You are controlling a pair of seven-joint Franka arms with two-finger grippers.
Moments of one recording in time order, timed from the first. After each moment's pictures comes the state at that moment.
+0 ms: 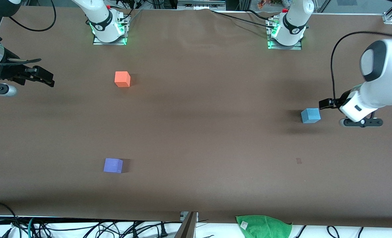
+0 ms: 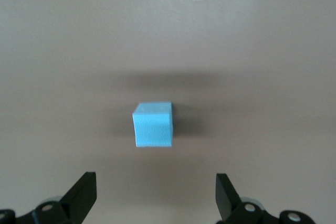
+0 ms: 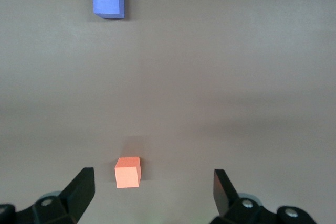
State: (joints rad) left arm 0.07 0.18 -0.03 -1.95 0.06 1.97 -0.01; right arm 0.10 0.07 -0.04 -1.54 -0.03 1.54 0.10
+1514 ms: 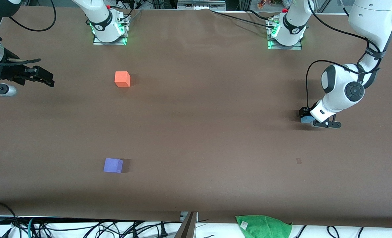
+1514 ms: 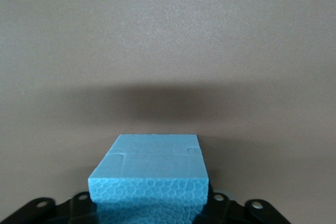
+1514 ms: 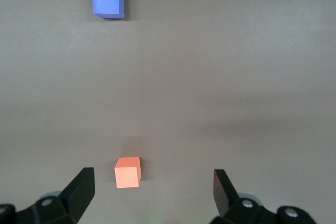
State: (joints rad) left arm 0.13 0.38 -0.03 -2.29 0.07 2.58 0.09; right arm 0.10 0.07 -0.04 -1.54 -0.03 1.54 0.10
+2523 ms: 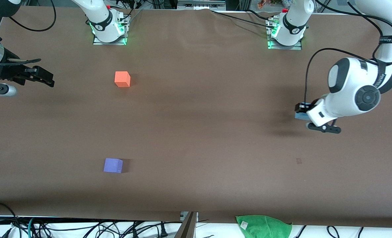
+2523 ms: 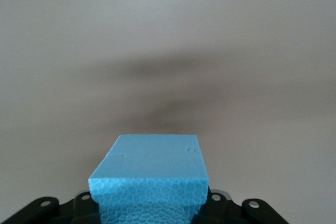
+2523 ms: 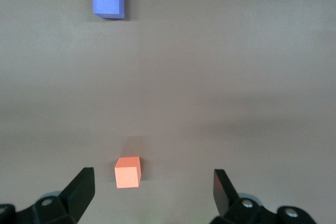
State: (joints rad) left arm 0.12 0.29 -0.27 -1.89 0.01 1.94 -0.01; right arm 0.10 0.07 -0.04 -1.54 -0.03 1.54 0.10
